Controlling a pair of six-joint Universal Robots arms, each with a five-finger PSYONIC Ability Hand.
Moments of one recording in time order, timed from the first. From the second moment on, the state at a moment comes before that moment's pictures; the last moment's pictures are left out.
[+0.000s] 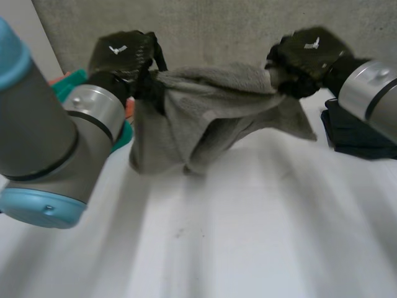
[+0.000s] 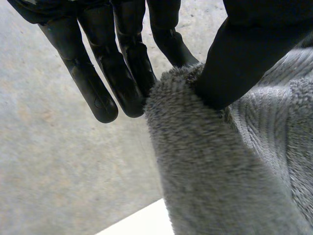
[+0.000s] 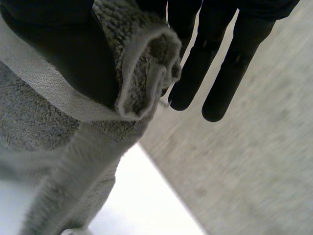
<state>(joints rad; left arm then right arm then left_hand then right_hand) 4.10 -1.82 -1.28 3.22 -1.73 3.23 1.84 -1.27 1.13 0.15 1.10 2.72 1.07 1.18 1.19 1.20 0.94 1.01 1.13 1.18 1.20 0.94</state>
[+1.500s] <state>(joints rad) 3.94 -2.14 -1.48 3.37 -1.80 3.09 1.87 -1.09 1.38 0.23 1.19 2.95 0.48 0.48 0.48 0.47 0.29 0.32 0.31 0.30 0.30 0.10</state>
